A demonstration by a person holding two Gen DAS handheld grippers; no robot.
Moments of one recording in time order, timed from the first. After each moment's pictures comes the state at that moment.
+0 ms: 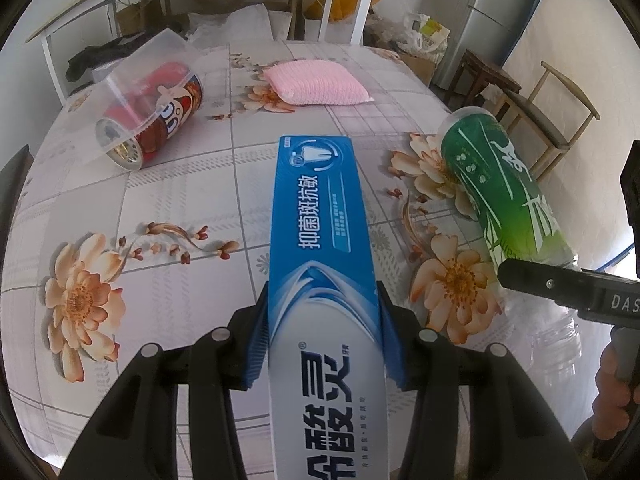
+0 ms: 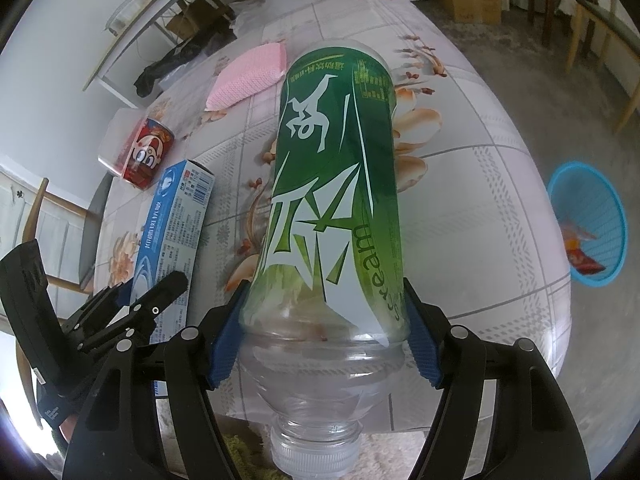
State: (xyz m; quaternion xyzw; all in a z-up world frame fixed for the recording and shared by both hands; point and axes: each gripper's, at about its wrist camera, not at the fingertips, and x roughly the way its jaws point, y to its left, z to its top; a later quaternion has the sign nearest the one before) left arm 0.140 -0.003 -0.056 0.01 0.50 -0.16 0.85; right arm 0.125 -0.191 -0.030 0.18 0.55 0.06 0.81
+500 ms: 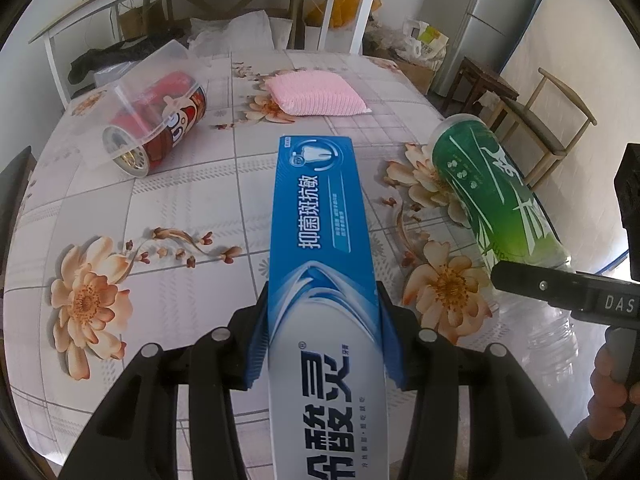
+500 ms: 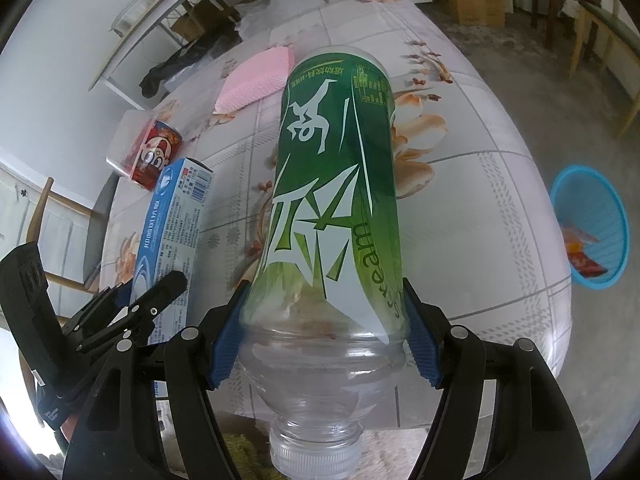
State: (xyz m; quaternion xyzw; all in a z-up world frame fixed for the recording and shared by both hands) left arm 0.131 -0.003 -0.047 0.00 0.49 -0.16 0.86; right arm 0.121 -0.194 -0.023 0.19 0.54 0.07 0.82
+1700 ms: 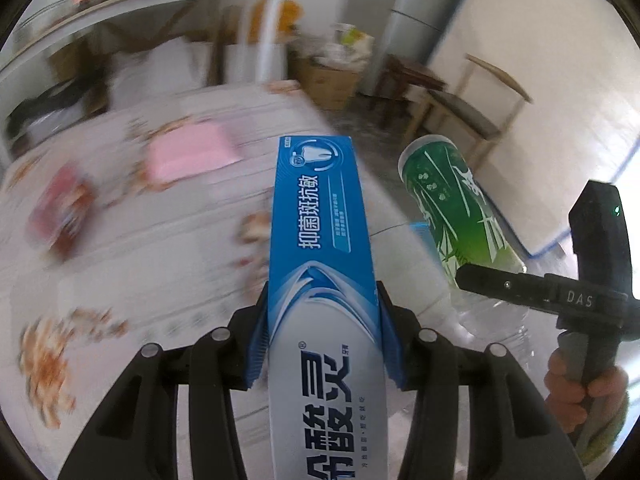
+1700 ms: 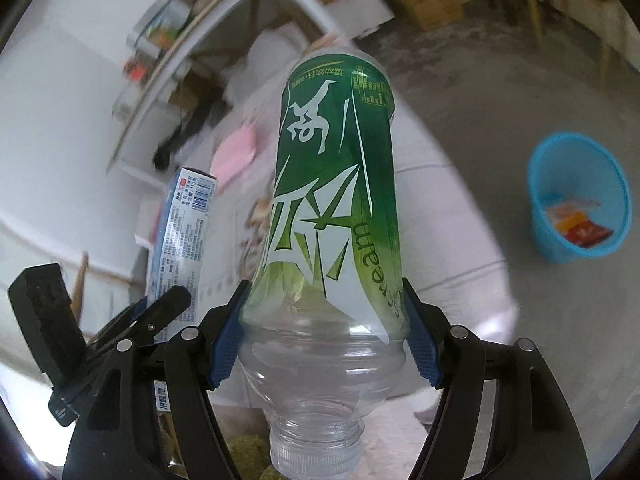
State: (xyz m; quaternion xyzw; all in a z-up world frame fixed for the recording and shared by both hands) left arm 0.131 -0.105 0.007 0.03 0.46 -0.29 0.84; right arm 0.059 -0.313 -0.008 0.34 0.45 0.04 0.82
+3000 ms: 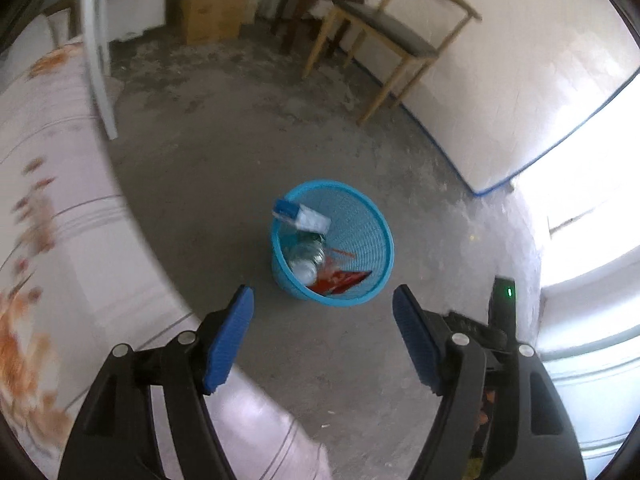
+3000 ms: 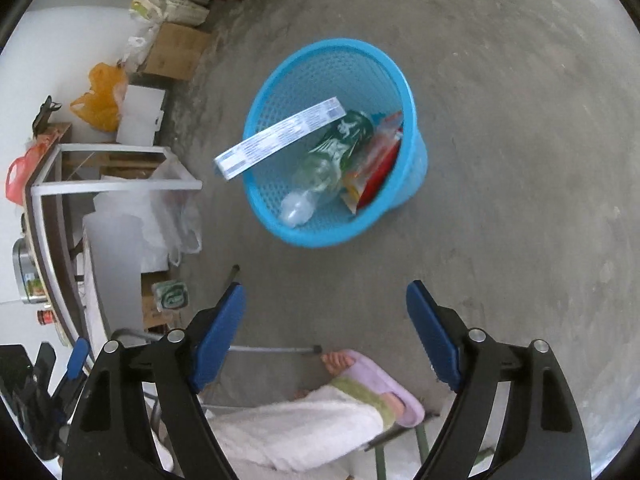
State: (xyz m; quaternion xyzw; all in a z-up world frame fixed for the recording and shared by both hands) left arm 0.193 -0.348 -0.070 0.05 0.55 -0.40 0.73; right arm -0.025 -0.553 -0.206 0.58 0.45 -0.18 0.66
